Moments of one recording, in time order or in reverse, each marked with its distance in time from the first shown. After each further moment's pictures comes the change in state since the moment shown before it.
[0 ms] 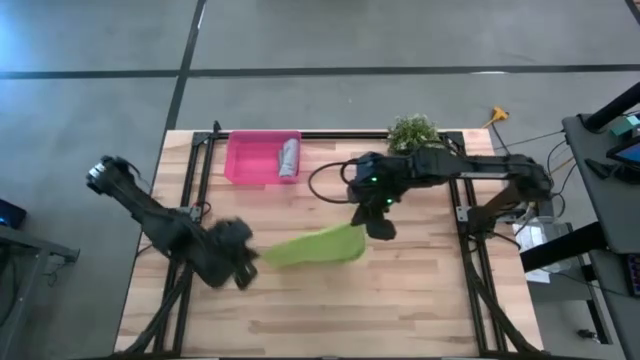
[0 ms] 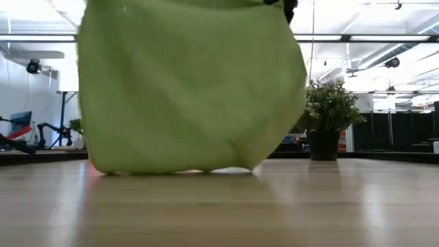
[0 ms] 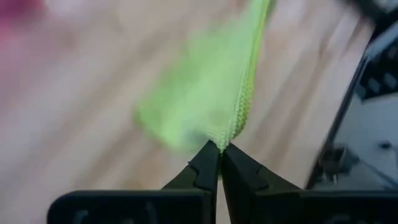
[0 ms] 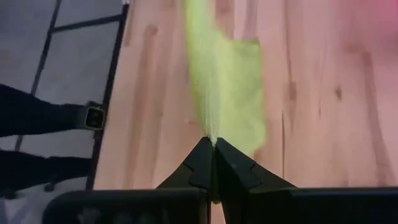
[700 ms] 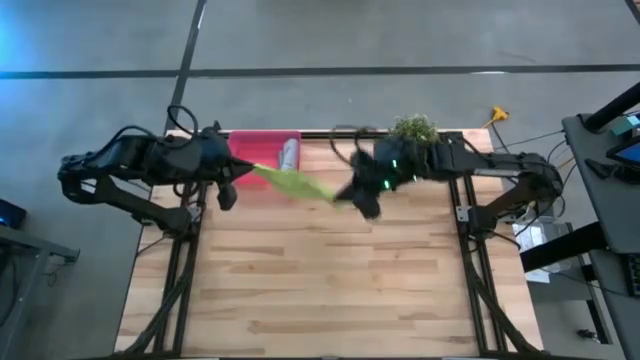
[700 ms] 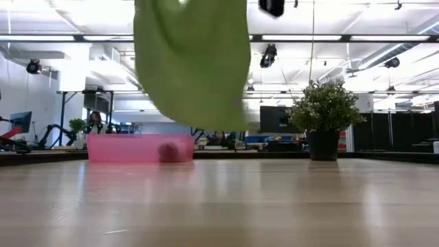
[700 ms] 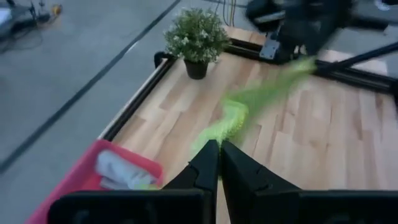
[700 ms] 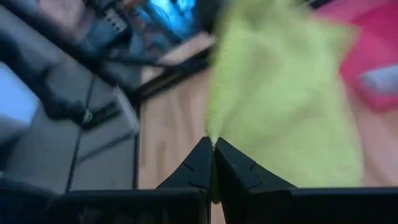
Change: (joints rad) left arm 0.540 -0.192 0.285 -0.003 0.030 0.968; right arm 0.003 -0.096 -0.066 0.378 0.145 0.394
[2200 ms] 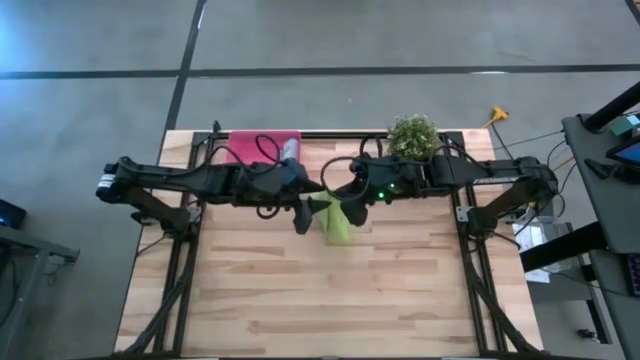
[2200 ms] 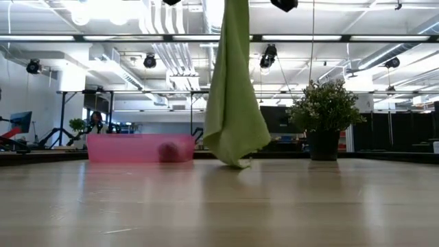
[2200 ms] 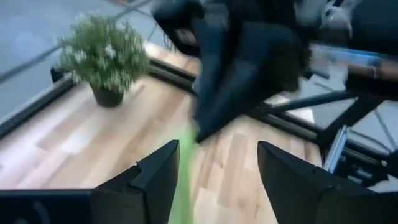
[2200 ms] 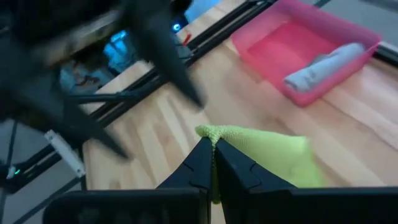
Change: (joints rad) left arm -0.002 0.335 -0.134 0.667 0.173 -0.115; right arm 0.102 0.048 0.070 -0.088 0.422 0.159
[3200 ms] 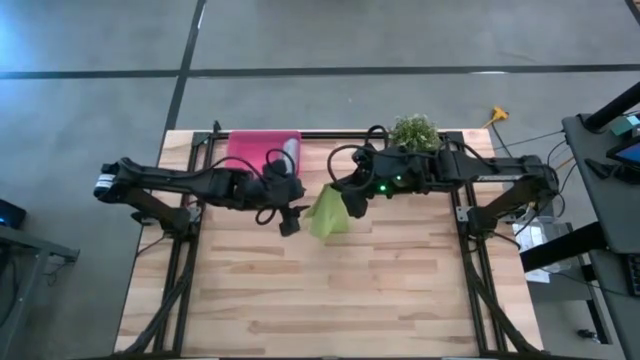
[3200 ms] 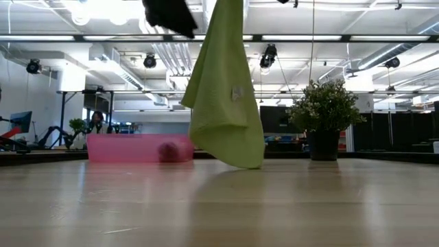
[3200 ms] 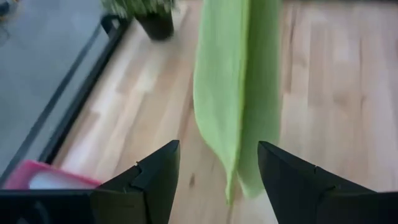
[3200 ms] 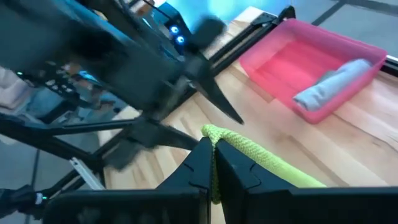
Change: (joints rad) left arm 0.017 -0.020 -0.115 -0.265 -0.098 0.264; right arm -0.021 -0.008 0.048 0.037 0.007 0.047
